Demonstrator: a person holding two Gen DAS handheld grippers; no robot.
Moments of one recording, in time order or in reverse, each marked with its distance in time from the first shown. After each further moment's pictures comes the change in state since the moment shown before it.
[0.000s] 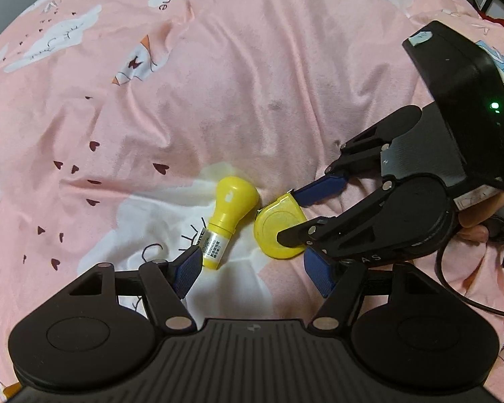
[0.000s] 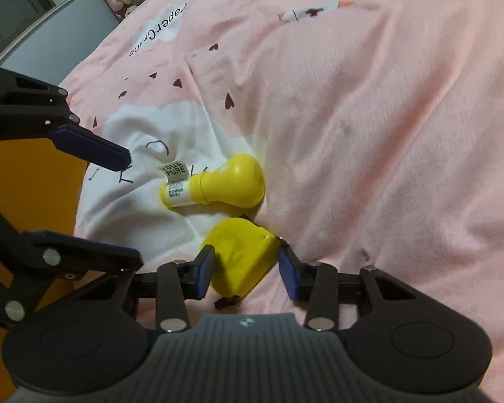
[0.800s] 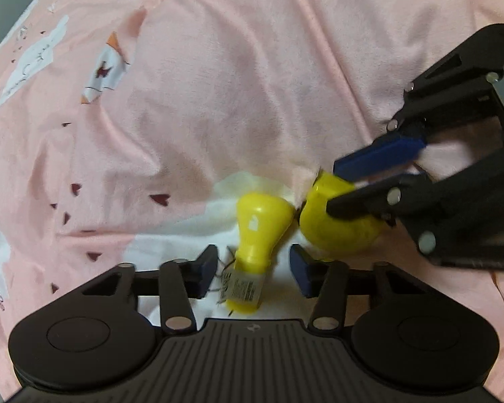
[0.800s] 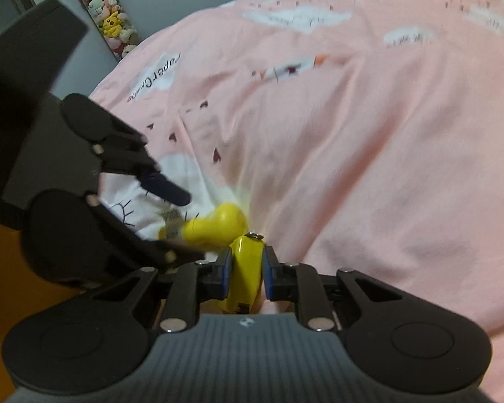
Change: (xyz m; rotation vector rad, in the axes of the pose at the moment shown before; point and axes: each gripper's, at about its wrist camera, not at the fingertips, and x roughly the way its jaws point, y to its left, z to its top) left arm 0.062 -0.006 0.035 0.184 0.127 0.137; right arm -0.033 -0.007 0.003 0.020 -0.149 -0.014
